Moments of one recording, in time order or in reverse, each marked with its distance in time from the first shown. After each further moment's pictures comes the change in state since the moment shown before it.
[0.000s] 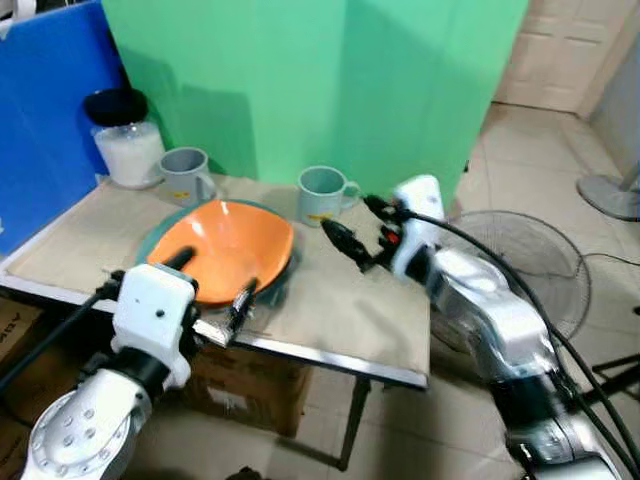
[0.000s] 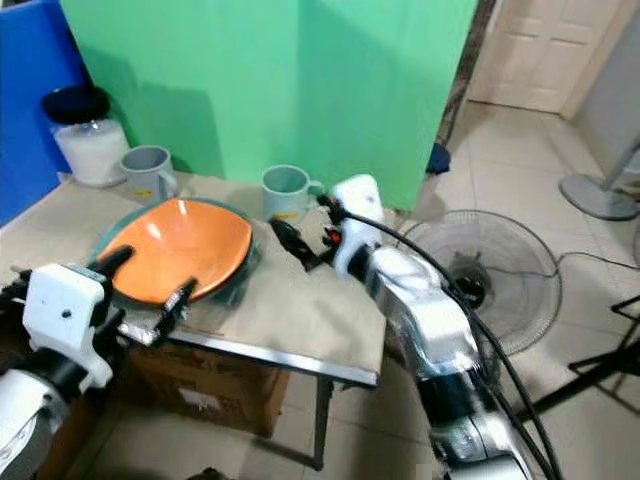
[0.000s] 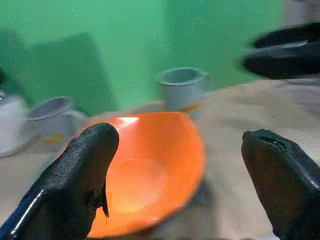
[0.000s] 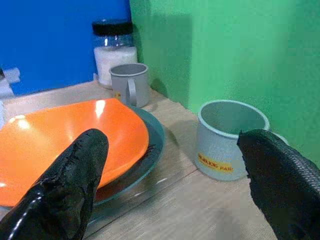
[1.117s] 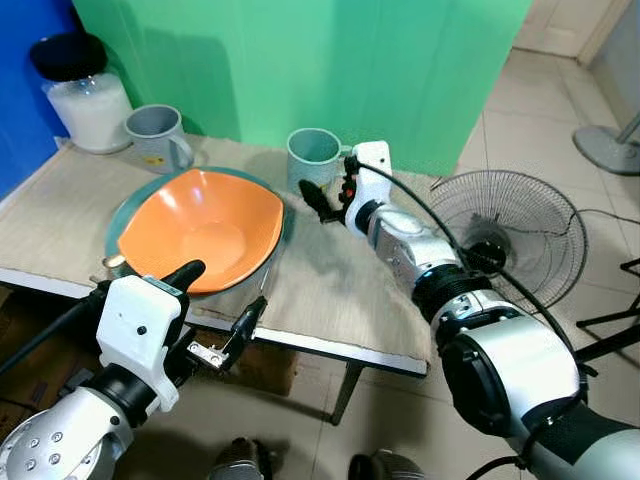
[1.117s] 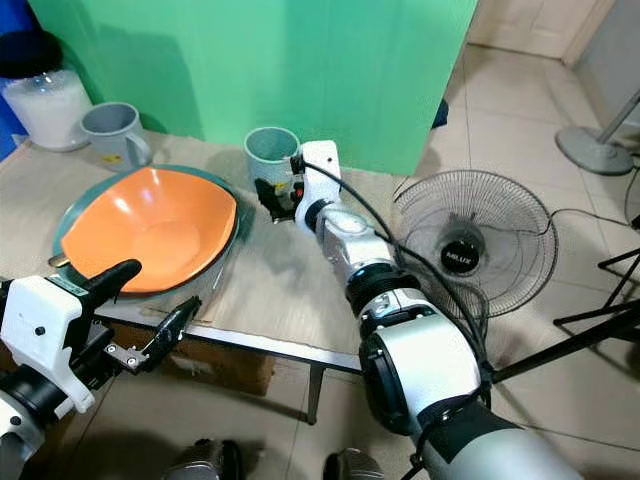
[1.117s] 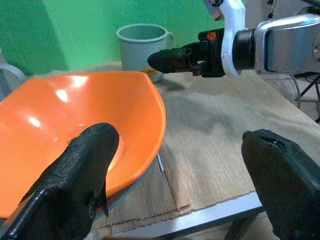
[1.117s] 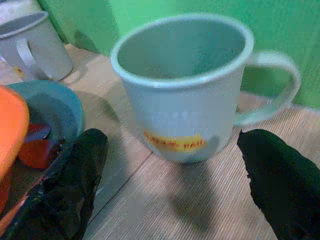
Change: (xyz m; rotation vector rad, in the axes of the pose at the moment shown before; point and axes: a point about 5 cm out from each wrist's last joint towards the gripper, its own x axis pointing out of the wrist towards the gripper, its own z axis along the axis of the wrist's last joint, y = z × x) left arm -0.019 -0.001 0.010 -0.047 0.016 -0.046; right arm 0.076 -0.013 -0.001 0.184 0.063 -0.211
